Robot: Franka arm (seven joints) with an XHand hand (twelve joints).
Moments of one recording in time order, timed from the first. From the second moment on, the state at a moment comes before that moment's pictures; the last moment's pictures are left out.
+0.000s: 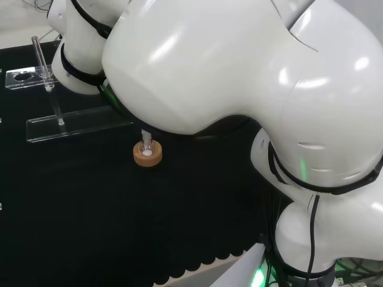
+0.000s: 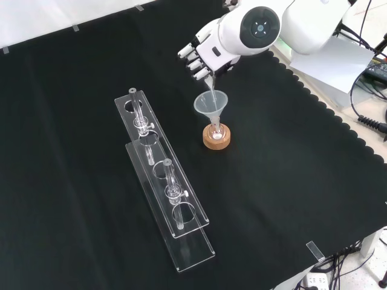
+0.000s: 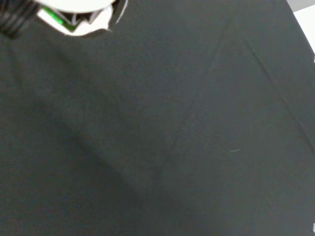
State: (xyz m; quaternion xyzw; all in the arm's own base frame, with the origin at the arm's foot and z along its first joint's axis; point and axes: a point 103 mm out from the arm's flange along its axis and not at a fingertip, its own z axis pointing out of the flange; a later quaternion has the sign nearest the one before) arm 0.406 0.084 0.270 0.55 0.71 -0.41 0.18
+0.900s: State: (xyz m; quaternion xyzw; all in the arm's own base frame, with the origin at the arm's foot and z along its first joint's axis) arm 0.409 0.086 0.285 0.54 0.69 -0.42 0.22
